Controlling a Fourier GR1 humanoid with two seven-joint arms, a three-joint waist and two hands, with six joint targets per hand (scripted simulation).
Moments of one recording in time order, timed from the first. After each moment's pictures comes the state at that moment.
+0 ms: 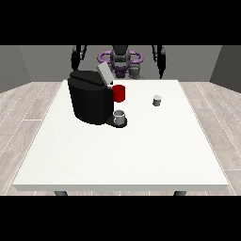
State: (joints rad) left arm 0.00 0.07 0.00 -1.59 -0.04 0.01 0.02; right arm -0.03 -0.11 0.00 -1.55 0.02 0.02 0.03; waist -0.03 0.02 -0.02
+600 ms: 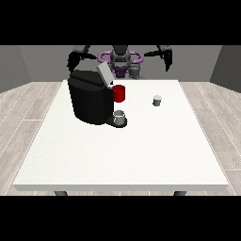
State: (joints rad) left arm 0.00 0.19 0.04 -1.56 -0.04 -0.11 -0.12; right arm 0.01 -0.04 -0.07 -1.55 0.00 -0.06 -0.06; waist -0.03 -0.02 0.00
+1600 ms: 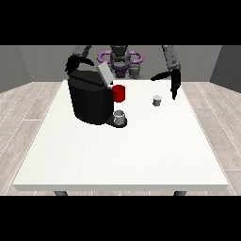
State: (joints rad) left arm -0.35 0.37 0.18 -1.04 -0.12 -0.17 -0.10; right arm -0.09 -0.02 -0.02 -1.58 -0.02 -0.09 -0.08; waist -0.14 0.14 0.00
